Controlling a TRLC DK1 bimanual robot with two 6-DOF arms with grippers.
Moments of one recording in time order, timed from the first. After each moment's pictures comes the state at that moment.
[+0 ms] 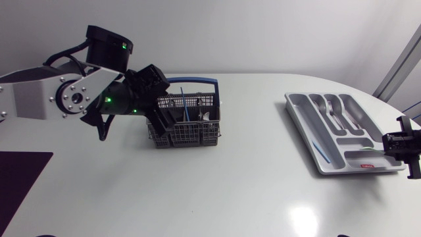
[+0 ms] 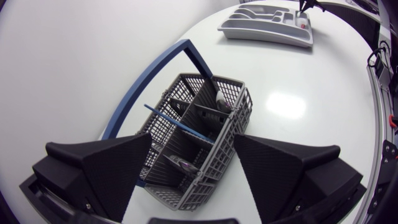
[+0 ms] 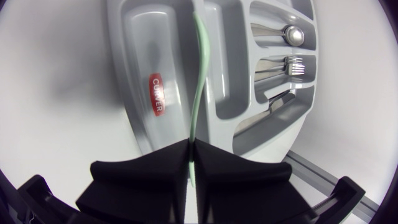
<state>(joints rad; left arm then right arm) -0.43 1.50 1.01 -0.19 0.11 0.64 -0.69 1.82 1.07 -0.35 -0.09 -2.05</state>
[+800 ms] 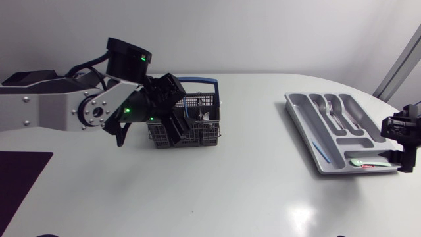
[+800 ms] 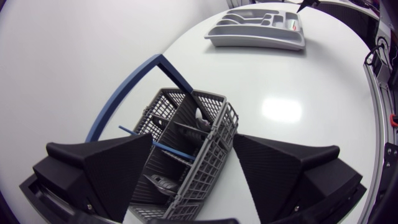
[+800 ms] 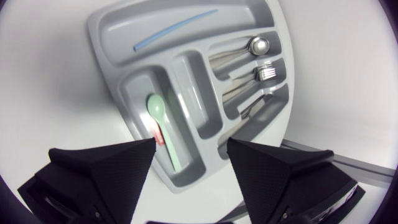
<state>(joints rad) -0.52 1.56 1.00 -0.07 0.10 0.62 -0.59 1.59 1.00 -0.47 -0.14 -1.70</state>
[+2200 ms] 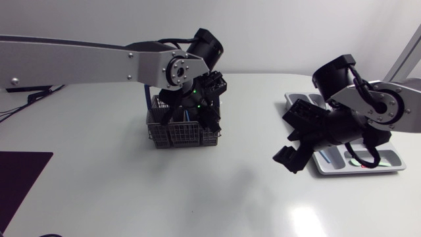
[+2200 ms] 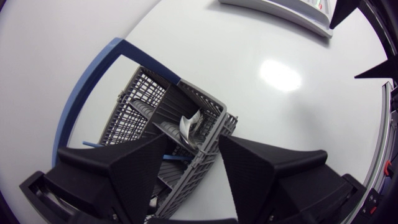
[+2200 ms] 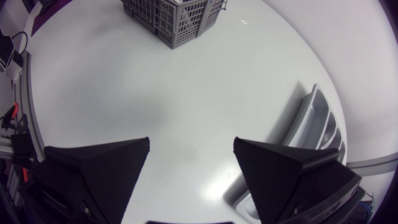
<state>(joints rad) -0.67 1.95 1.55 -0.58 -0.18 0.40 0.29 1.35 0.88 -0.63 -0.11 -0.53</state>
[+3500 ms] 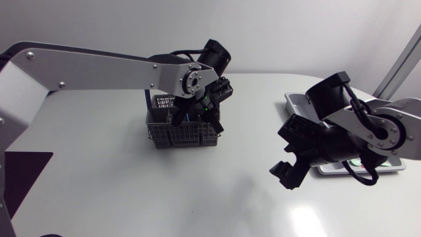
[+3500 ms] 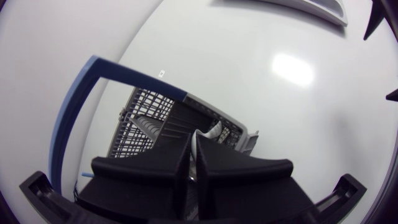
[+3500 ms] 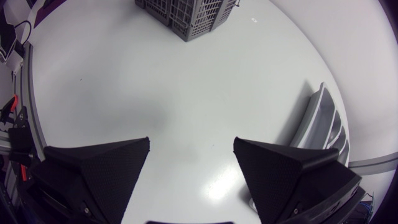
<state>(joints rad) -0.68 2.06 1.60 -0.49 -0.26 0.50 0.38 1.28 0.77 -0.59 -0.07 -0.48</state>
